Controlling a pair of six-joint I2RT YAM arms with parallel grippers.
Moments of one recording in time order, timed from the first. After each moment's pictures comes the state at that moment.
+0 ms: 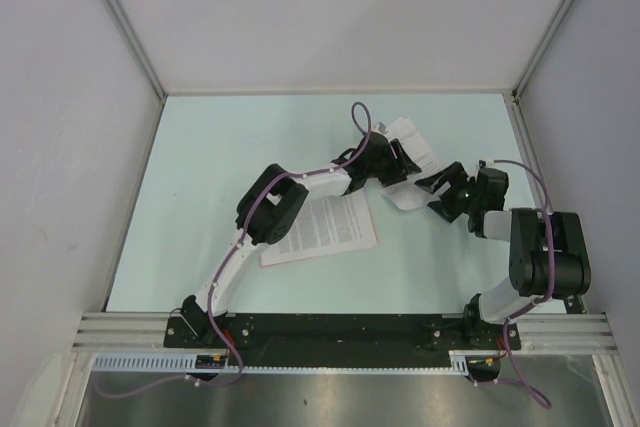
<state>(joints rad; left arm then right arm) -0.78 2.47 1.81 0.17 0.19 -1.09 -0.09 1.56 0.51 0.43 -0.51 0.90</state>
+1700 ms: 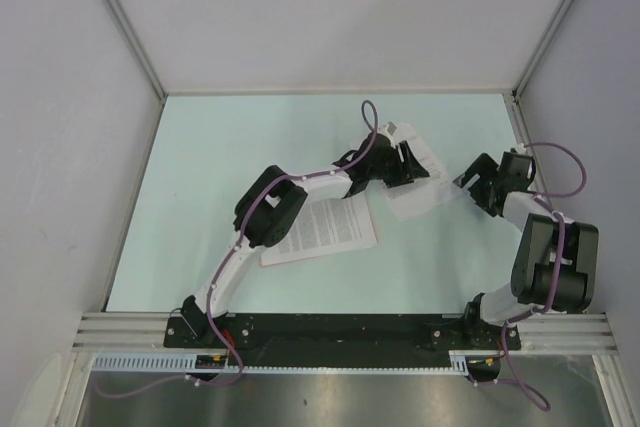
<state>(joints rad) -0.80 2.42 1.75 0.23 0.27 -1.00 -0.21 1.48 0.72 -0.05 -0.15 0.58</state>
